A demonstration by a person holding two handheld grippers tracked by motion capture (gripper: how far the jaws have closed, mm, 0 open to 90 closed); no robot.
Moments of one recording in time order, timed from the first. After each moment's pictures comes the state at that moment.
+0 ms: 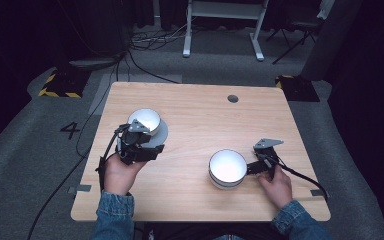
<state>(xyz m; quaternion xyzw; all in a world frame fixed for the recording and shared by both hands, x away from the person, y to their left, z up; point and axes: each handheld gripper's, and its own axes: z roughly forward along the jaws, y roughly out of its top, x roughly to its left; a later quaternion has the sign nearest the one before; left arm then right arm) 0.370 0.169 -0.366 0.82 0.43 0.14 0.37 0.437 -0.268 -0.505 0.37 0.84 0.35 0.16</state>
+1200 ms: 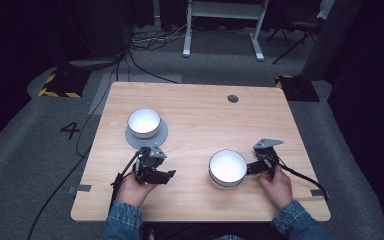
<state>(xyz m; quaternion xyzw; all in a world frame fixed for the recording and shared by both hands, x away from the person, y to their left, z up) 0.357 0.136 -0.441 0.87 0.36 0.09 0.32 0.437 -0.268 -0.505 0.37 0.84 0.35 0.16</state>
